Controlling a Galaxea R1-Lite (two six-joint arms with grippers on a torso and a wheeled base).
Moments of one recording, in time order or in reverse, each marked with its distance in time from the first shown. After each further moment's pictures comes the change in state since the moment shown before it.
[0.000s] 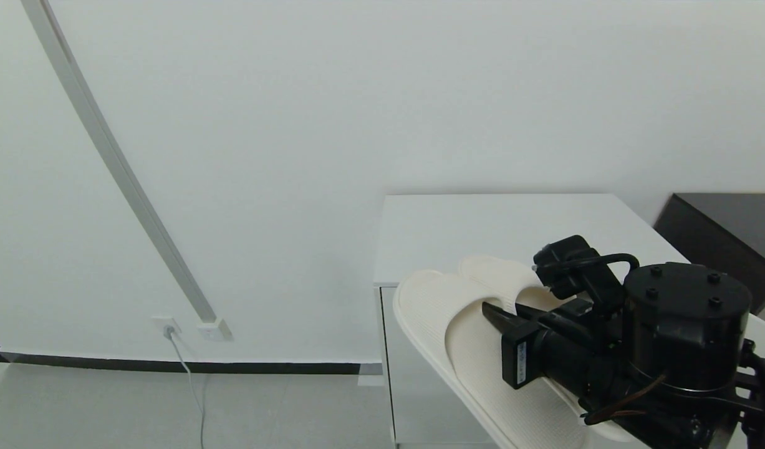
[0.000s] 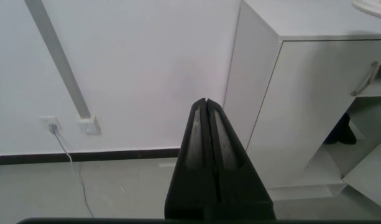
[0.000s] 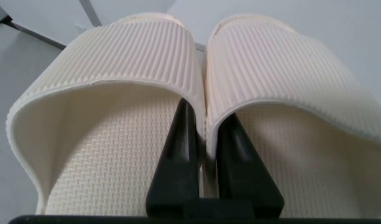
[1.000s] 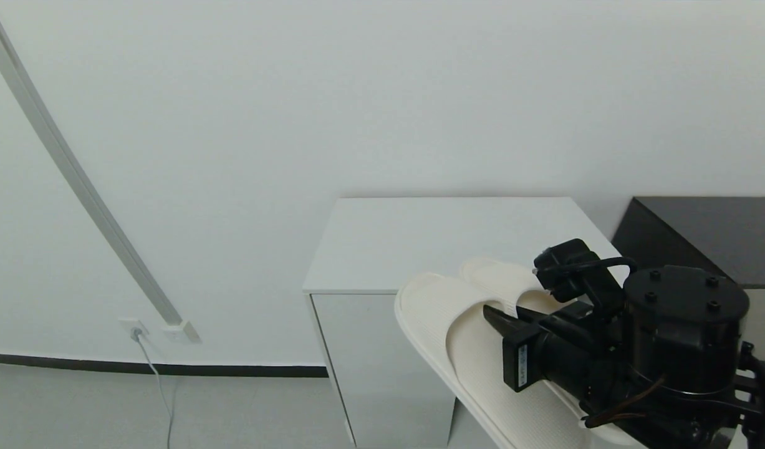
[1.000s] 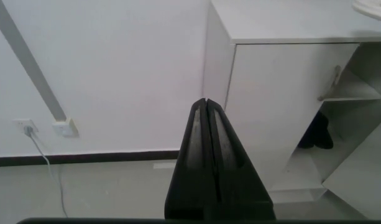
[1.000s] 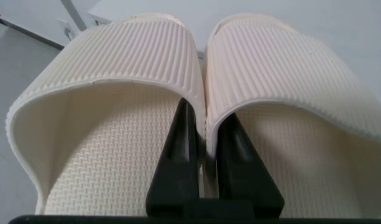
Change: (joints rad) left arm 0.000 0.000 0.000 0.000 0.000 0.000; right arm -0.002 0.002 0.011 -0.003 0.001 0.003
